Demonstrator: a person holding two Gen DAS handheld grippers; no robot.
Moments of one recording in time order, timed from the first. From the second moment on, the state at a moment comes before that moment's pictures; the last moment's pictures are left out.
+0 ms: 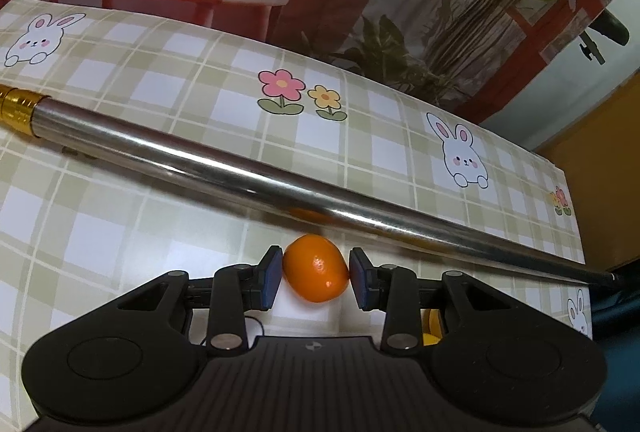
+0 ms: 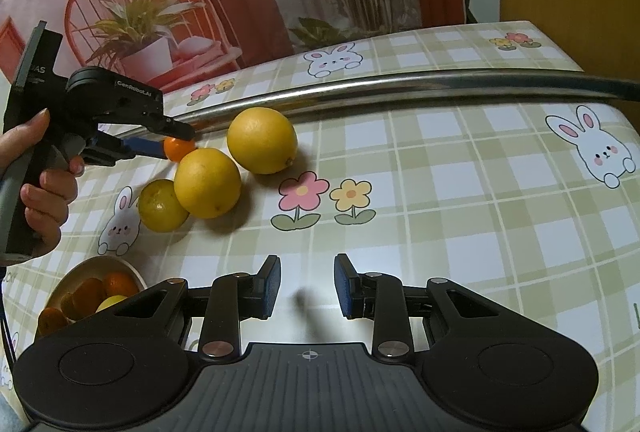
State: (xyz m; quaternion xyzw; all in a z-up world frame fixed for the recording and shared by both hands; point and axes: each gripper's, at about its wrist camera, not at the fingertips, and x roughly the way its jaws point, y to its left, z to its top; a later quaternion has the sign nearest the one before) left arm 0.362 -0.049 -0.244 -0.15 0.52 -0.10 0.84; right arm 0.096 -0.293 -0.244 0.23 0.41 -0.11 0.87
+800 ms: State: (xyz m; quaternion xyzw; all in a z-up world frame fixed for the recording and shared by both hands) left arm 0.277 0.028 -0.222 -0.11 0.47 -0.11 0.87; right arm 0.135 -0.249 -0.218 0.16 0.42 -0.04 0.89
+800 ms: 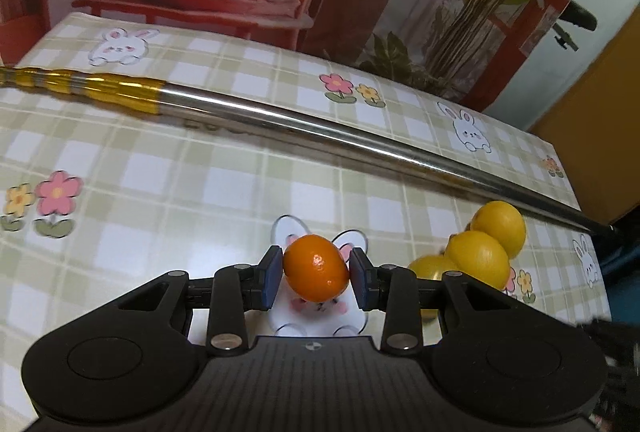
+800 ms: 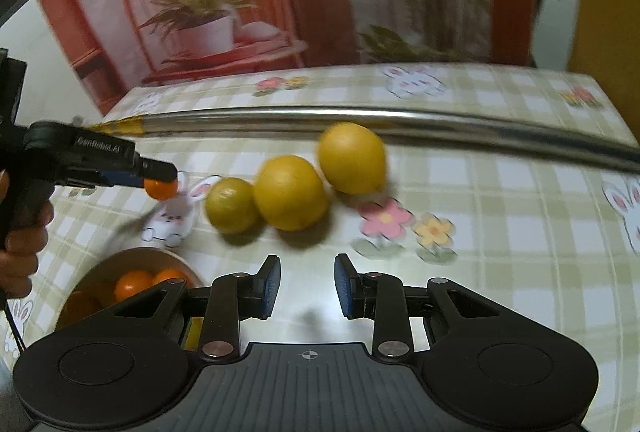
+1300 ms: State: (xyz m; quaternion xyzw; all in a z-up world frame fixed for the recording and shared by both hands) left arm 0.230 0.080 -0.215 -0.12 0.43 -0.11 0.89; right arm 0.222 -0.183 -0.211 0.03 0.48 0.03 0.88
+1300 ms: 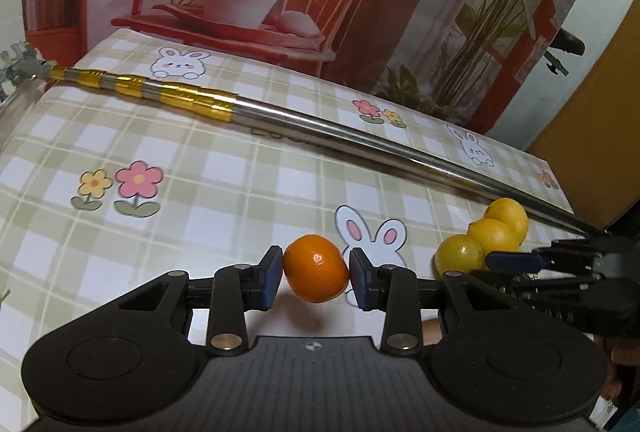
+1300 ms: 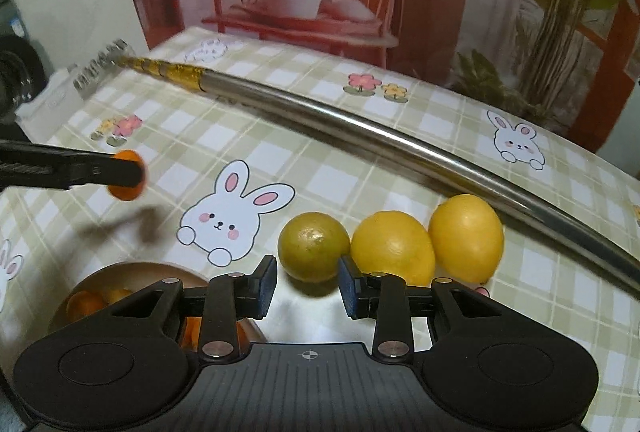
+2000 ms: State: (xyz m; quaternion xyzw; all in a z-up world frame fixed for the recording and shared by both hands) left arm 0.217 0.096 -0.223 -0.15 0.42 -0.11 0.89; right arm 0.264 -0.149 -0.226 -0.13 0.49 0.02 0.86
